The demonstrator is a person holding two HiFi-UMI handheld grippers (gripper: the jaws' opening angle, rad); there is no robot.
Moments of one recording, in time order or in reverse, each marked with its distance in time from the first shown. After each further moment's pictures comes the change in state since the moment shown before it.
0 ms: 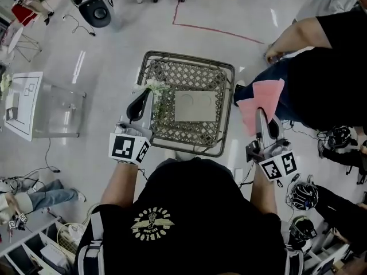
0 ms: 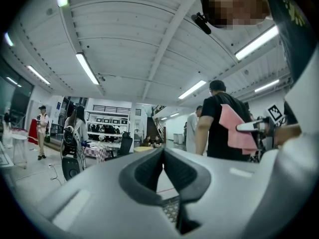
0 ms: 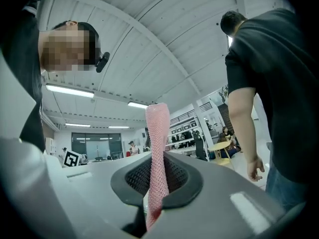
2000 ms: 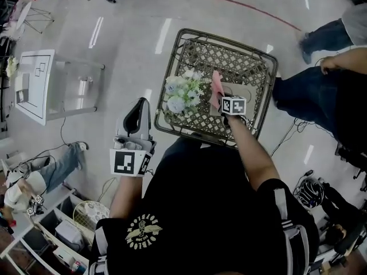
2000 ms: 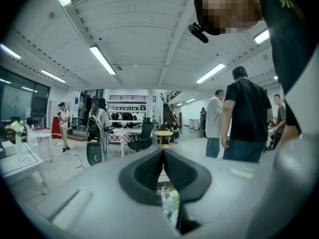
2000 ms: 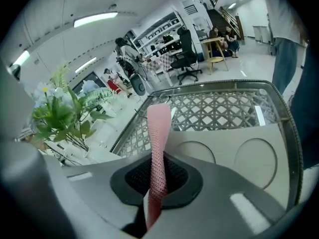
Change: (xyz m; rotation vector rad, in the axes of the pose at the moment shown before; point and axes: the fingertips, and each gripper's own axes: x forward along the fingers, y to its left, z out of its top) left arm -0.051 0.170 -0.066 -0.017 0.182 0.192; right arm 0.185 0.019 -0.546 0.291 1.049 -0.078
